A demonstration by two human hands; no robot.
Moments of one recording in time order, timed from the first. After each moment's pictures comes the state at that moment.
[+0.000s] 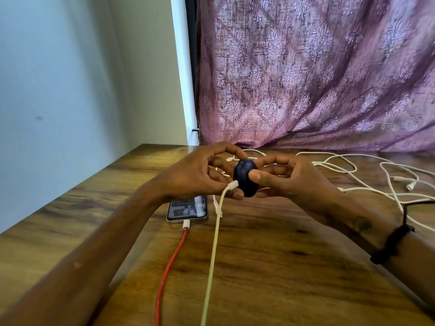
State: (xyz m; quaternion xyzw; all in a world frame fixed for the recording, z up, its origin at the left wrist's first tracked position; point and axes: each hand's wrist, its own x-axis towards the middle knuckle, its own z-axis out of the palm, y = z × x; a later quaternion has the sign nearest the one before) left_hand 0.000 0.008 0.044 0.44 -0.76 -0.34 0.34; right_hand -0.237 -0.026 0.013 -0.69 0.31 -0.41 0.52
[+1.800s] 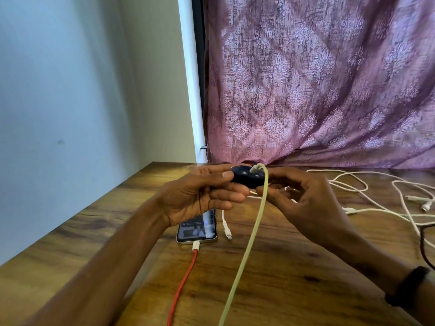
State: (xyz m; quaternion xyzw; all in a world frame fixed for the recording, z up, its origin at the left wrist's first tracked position) left_hand 0.022 0.003 0.043 0.23 -0.54 -0.70 0.41; right_hand -0.229 -0.017 0.011 -0.78 0.26 -0.53 0.20
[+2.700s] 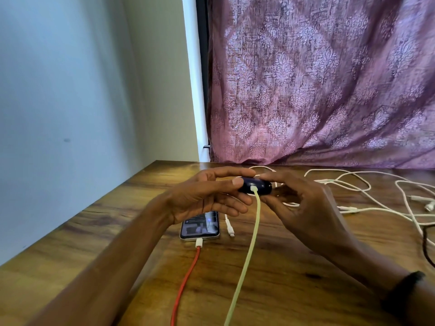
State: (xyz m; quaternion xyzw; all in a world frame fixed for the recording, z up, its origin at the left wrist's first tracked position) left_hand 0.016 0.003 0.042 0.35 -0.63 -0.59 0.37; right_hand -0.225 -0.013 0.000 -0.81 0.26 -0.53 0.08
